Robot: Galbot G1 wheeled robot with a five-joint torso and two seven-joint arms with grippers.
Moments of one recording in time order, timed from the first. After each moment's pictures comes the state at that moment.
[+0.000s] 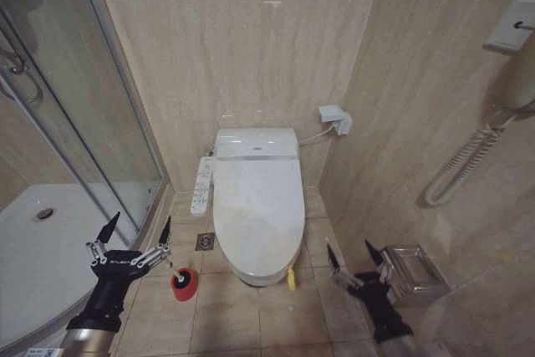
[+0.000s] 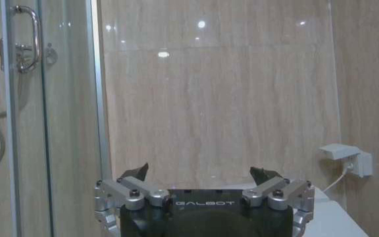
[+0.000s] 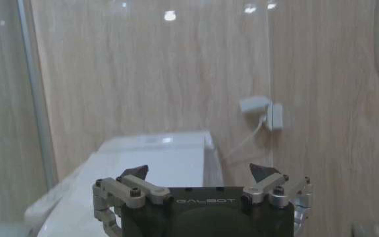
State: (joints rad) left arm 1.84 -1.29 -0.73 -2.50 -0.25 -0.06 -0.04; right arm -1.87 1.40 0.58 2.21 0.23 0.25 -0.06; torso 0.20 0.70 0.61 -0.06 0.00
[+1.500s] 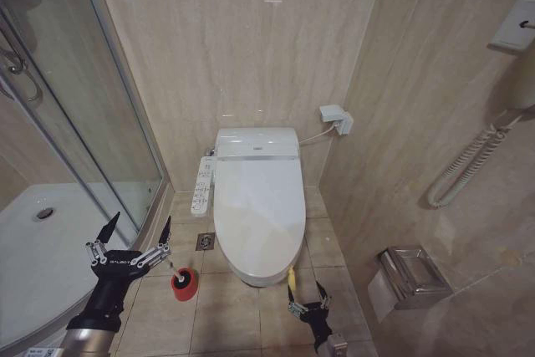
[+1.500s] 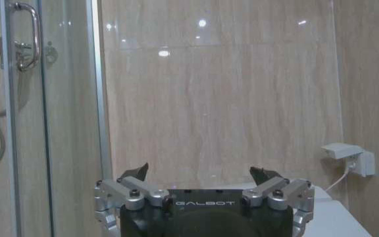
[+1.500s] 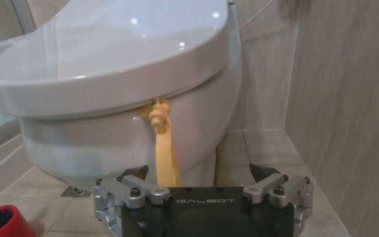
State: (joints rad) left arm 1.84 -1.29 -0.73 -2.50 -0.25 -0.06 -0.04; right arm -1.45 1.50 0.39 1.42 0.07 0.31 0.00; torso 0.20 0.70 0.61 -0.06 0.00
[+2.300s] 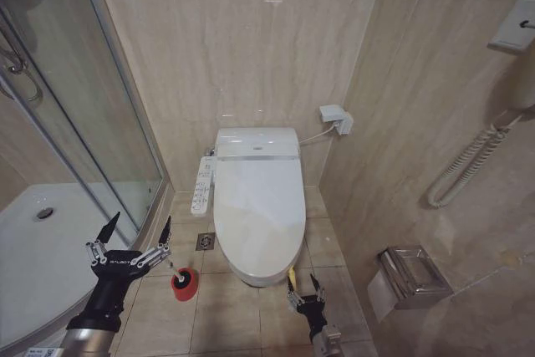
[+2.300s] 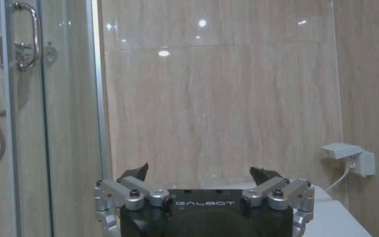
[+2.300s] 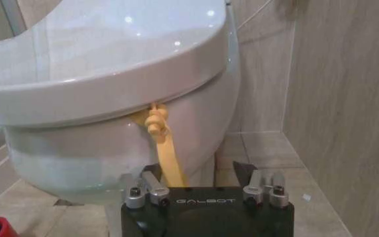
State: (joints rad) left arm 1.84 -1.29 -0.73 -2.50 -0.25 -0.06 -0.04; right arm -1.40 1.52 0.39 1.38 0.07 0.31 0.01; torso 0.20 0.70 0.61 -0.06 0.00
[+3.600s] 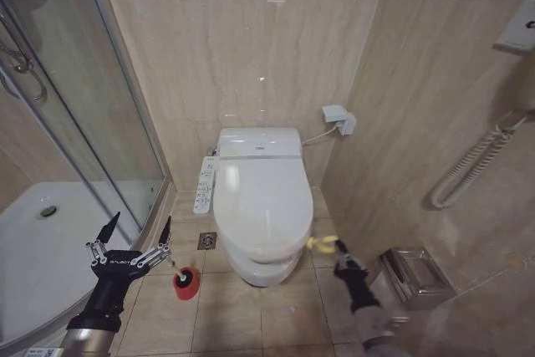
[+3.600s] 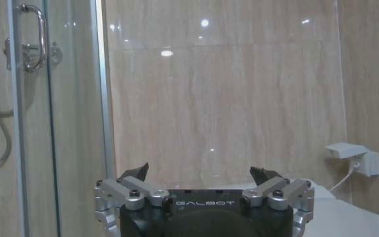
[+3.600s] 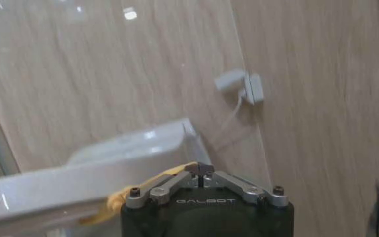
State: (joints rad) left arm 1.84 -1.29 -0.73 -2.50 -0.25 -0.06 -0.04; right arm -1.64 1.41 0.58 2.08 0.44 0.16 -0.01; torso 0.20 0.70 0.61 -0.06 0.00
